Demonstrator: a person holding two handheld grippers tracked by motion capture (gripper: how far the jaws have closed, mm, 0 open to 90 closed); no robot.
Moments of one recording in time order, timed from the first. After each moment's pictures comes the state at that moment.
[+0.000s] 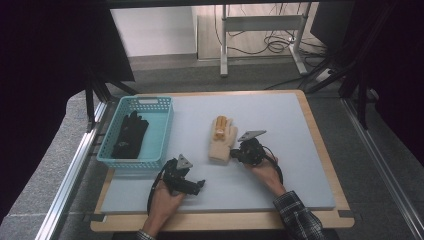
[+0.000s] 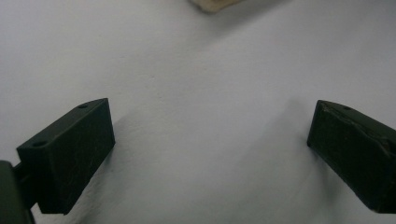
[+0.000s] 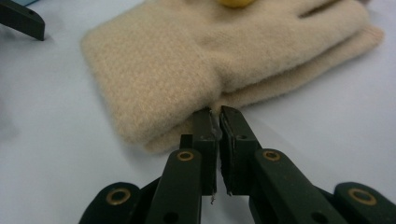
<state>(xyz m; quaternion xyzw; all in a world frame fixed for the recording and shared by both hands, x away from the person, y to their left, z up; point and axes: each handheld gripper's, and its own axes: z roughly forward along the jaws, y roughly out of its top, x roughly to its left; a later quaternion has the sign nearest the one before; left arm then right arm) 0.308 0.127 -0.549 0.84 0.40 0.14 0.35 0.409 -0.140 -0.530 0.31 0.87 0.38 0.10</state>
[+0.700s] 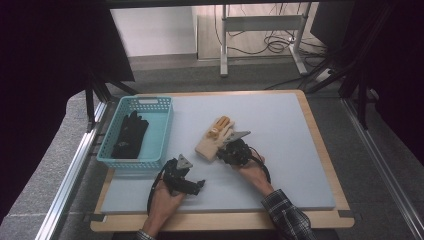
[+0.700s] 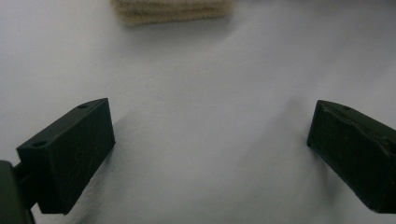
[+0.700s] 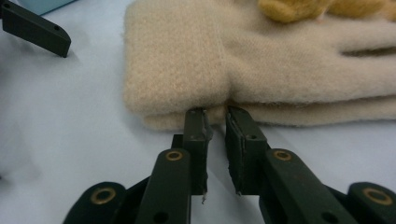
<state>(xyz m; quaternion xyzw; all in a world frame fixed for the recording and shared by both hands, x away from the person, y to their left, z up) 0.308 0.127 -0.549 0.84 0.40 0.14 0.35 0.404 -0.099 -0.530 0.28 0.87 0.38 0.11</state>
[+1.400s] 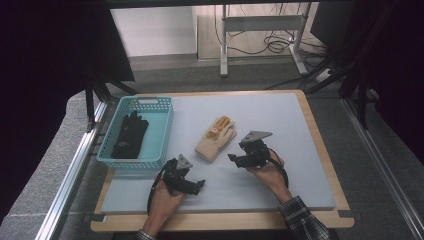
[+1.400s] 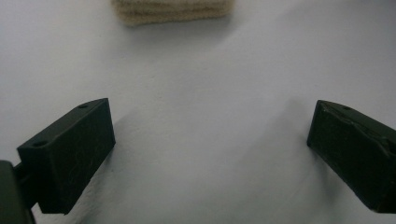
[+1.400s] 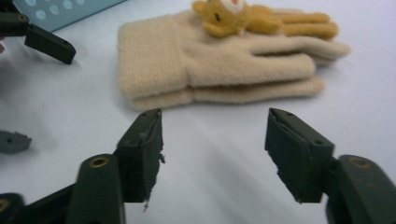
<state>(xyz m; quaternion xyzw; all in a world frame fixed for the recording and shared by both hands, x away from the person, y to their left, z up) 0.308 0.127 -0.549 0.84 0.40 0.14 0.35 0.383 -0.149 -0.499 0.30 0.85 0.40 0.15</state>
